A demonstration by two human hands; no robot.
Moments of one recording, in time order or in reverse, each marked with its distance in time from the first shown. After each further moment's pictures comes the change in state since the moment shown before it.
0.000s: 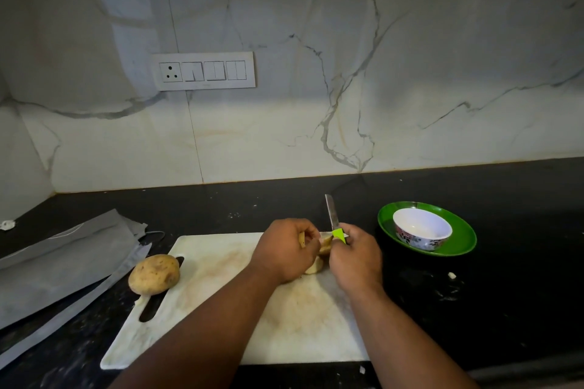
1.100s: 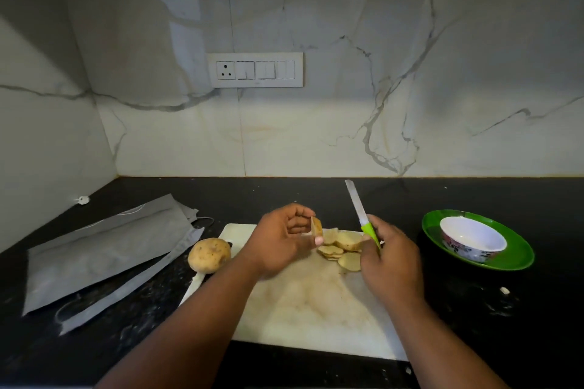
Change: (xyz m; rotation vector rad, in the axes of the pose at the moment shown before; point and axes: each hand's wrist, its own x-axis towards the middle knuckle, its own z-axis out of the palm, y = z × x) left_hand -0.042 -0.030 -0.079 -0.562 -0.023 -0.180; right_hand -0.028 -0.014 0.000 -0.209 -0.002 -0.369
